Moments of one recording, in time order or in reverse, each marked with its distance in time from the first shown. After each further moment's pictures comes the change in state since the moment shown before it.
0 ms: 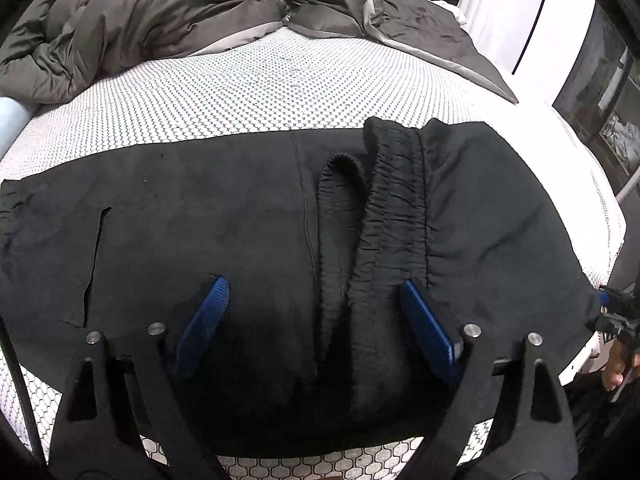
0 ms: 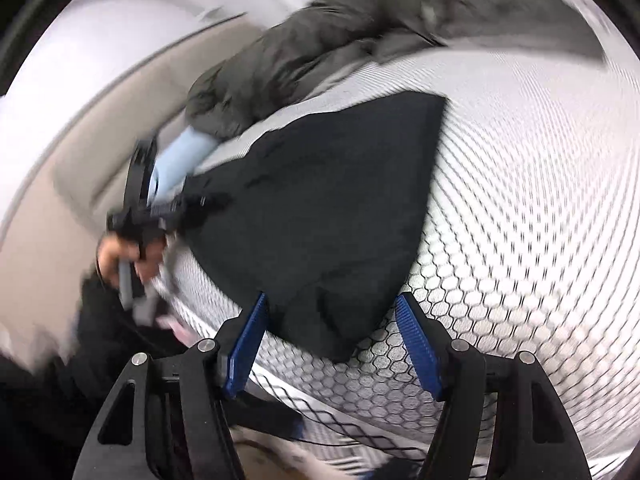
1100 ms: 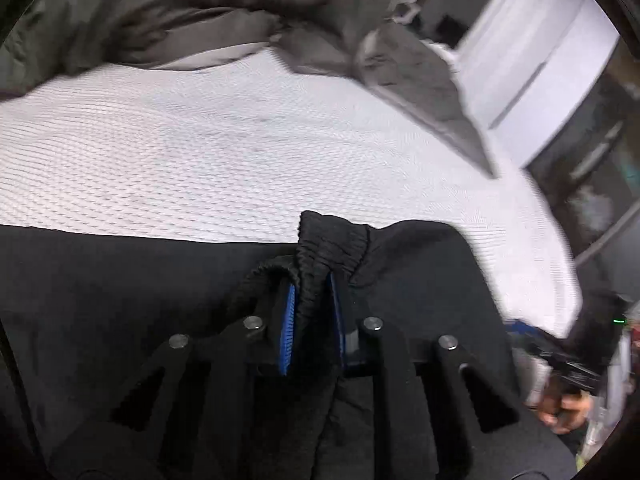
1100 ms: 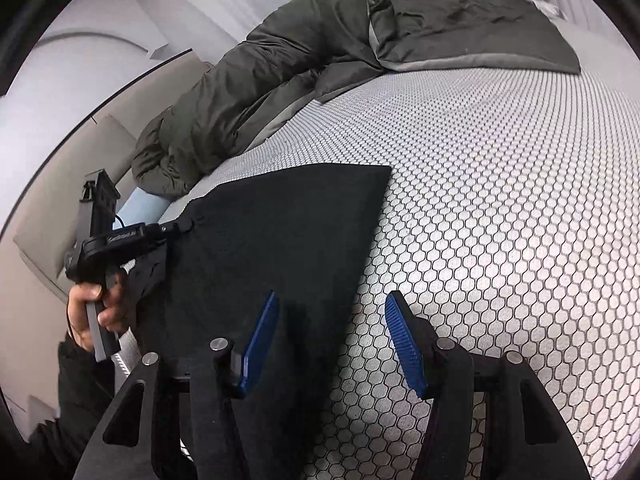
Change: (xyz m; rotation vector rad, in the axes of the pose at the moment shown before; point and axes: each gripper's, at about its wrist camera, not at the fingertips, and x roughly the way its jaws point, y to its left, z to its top) left arm 0.043 0.005 0.101 -0.170 -0.031 -0.152; right arm 0.026 -0.026 0.099 0.067 -0.098 -0.144
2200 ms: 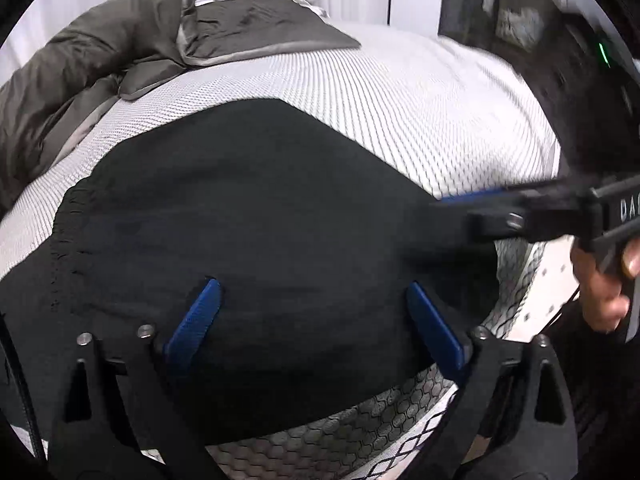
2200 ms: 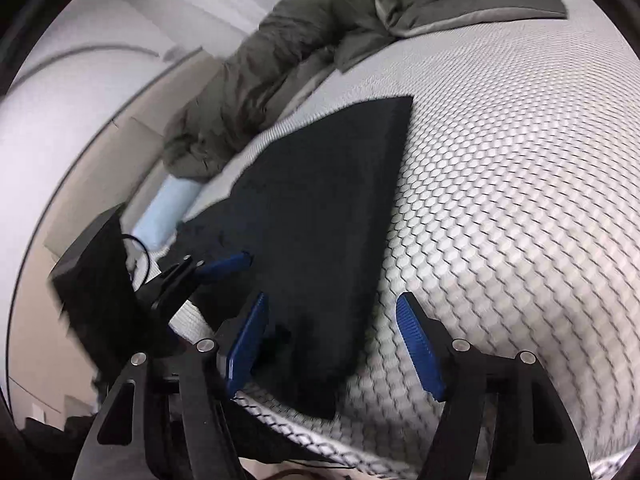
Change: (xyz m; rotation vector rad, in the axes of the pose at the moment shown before) left arm 0.001 -0.196 -0.183 0.633 0.010 0.012; right arm -0.021 0.020 -0.065 0.072 0.080 0.125
